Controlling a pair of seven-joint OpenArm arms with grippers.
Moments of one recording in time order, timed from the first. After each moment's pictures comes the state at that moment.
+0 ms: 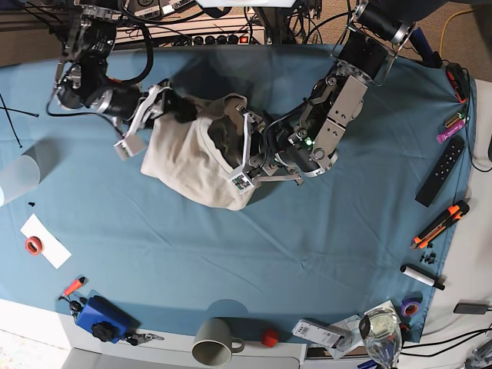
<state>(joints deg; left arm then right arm) -10.6 -2.8 29.1 90.1 -19.6 -22.0 68.4 -13.6 12.1 22.5 104.7 59.5 37.5 -79.3</state>
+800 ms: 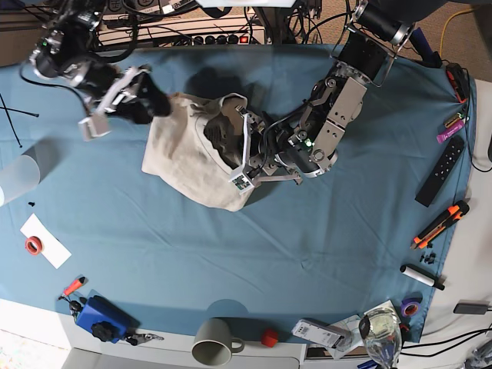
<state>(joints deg) -10.8 -2.7 29.1 89.0 -20.0 -22.0 67.8 -21.9 9.3 37.0 116.8 64.6 37.6 -79.2</state>
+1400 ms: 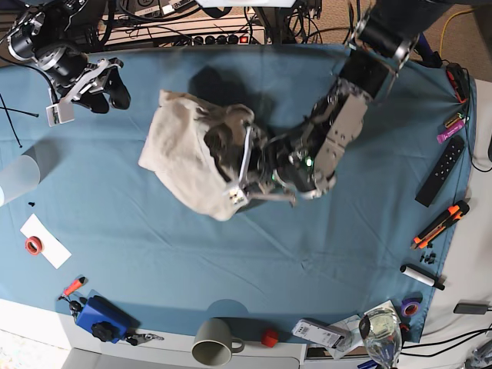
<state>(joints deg) -18.4 -2.8 30.3 85.9 -20.8 -29.8 67.8 -25.0 9.3 47.3 119.1 59.0 37.6 -79.2</state>
